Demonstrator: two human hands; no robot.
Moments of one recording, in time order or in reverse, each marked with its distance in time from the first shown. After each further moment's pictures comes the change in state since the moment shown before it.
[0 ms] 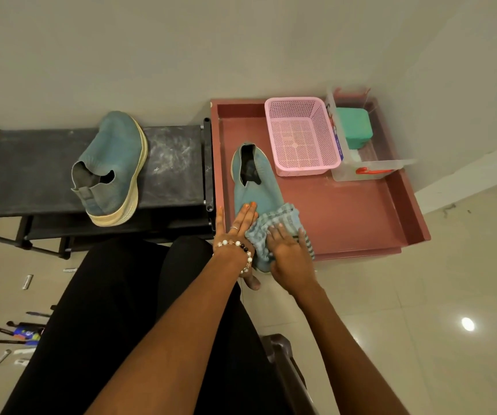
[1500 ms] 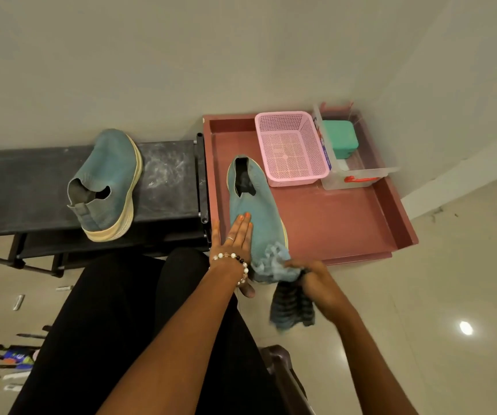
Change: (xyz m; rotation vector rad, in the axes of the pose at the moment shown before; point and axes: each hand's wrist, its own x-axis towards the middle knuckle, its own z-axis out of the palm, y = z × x) left_hand -0.010 0.001 -0.003 -0.065 0.039 -0.007; right_hand -0.049 0.016 -0.041 1.112 -0.025 0.391
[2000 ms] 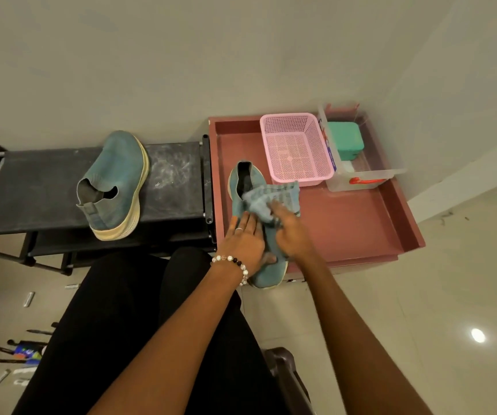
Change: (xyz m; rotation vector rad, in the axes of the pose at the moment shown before) left_hand -0.001 0.000 -0.019 -0.257 0.268 0.099; right_hand 0.087 -0.029 0.019 -0.483 0.126 -0.338
